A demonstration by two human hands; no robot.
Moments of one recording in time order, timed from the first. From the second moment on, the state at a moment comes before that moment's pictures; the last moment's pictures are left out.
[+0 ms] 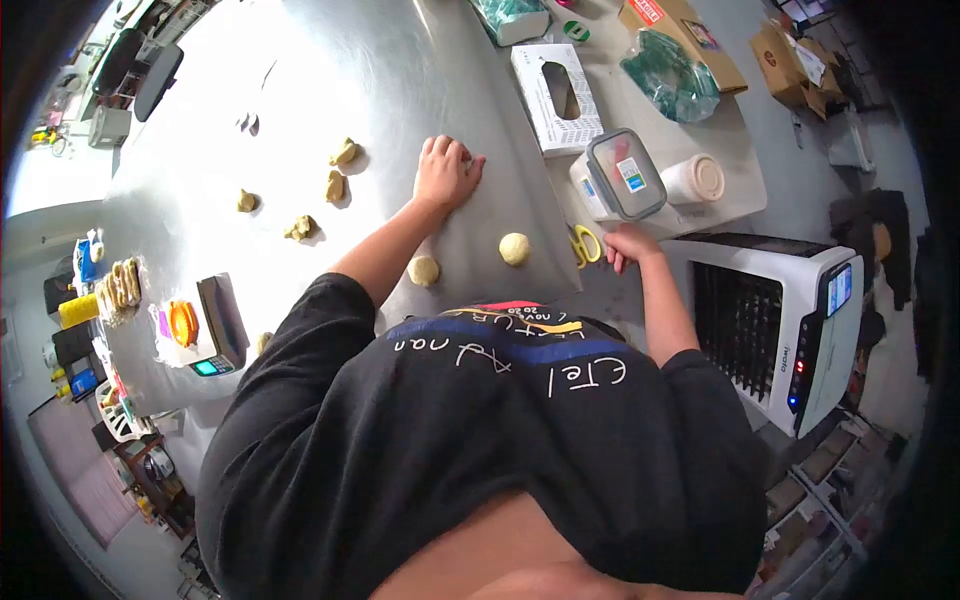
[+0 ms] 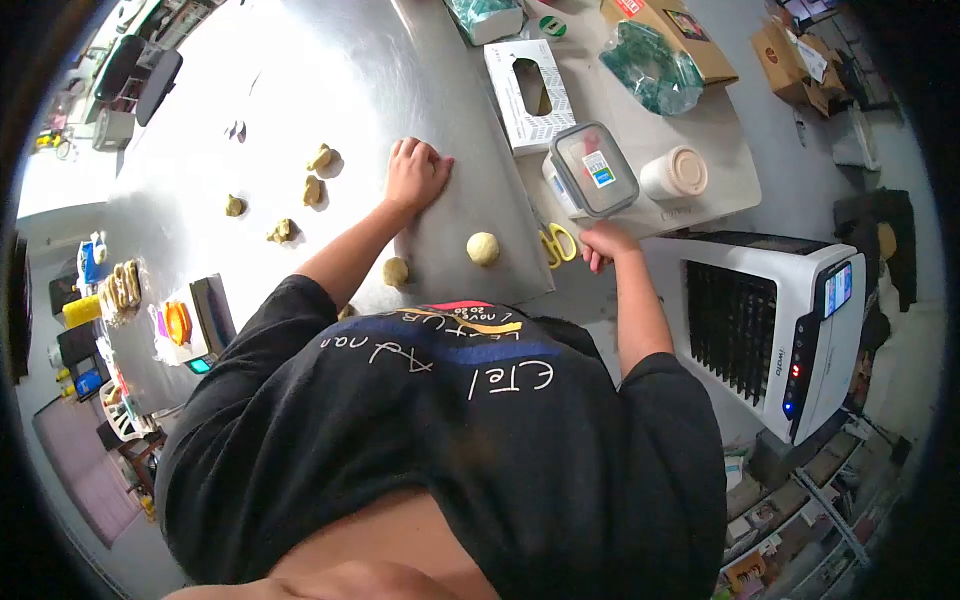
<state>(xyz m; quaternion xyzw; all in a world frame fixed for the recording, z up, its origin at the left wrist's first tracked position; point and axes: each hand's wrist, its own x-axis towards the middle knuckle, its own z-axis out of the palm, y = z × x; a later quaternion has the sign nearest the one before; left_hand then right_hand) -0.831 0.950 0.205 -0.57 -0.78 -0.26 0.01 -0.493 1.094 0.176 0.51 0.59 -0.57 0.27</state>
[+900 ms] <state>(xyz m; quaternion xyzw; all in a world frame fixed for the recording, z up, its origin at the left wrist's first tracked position) -0.857 0.927 0.212 -0.73 -0.65 -0.20 0.04 -0.490 1.100 0.169 0.50 0.59 -0.56 0.29</state>
